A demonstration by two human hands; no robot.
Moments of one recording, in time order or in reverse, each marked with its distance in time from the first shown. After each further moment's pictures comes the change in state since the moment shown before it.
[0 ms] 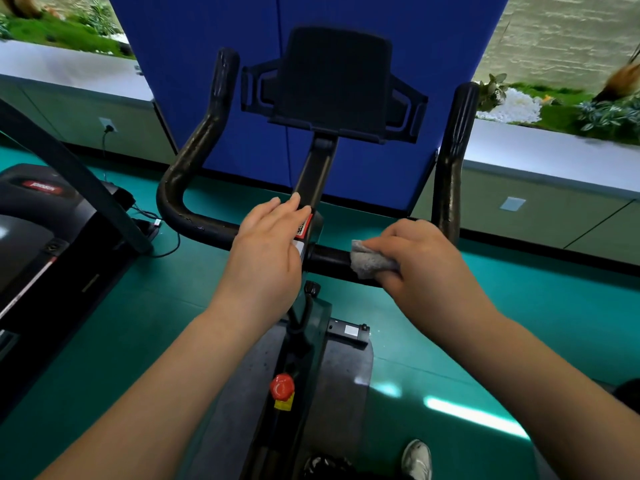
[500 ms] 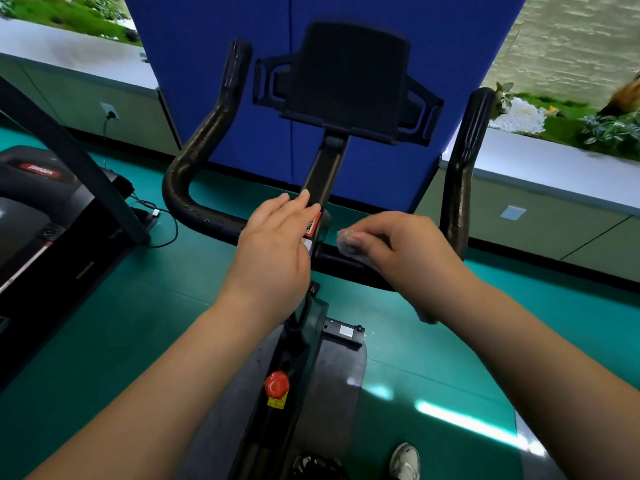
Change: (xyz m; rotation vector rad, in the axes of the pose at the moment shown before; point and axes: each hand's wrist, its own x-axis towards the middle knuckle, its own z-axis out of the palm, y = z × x) left_hand -0.001 -0.004 0.004 -0.009 0.045 0.027; right_hand 0.033 -0.016 -0.002 0.269 -0.132 0.084
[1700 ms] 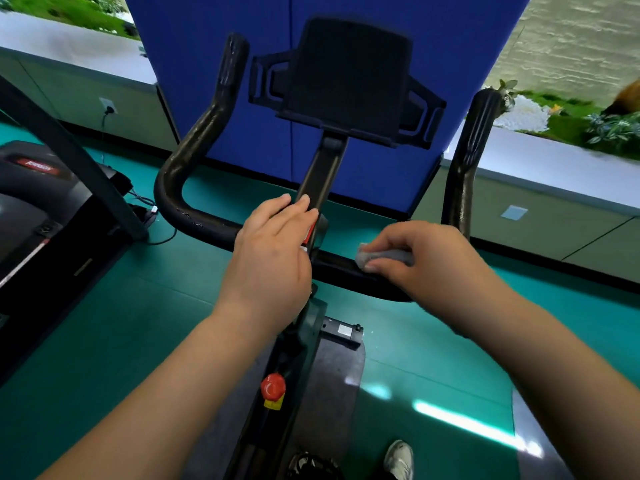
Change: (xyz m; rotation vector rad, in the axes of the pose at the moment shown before) left_hand 0.005 0.004 0.006 0.058 0.053 0.043; right_hand -0.011 0.010 -0.021 -0.069 -0.076 0.129
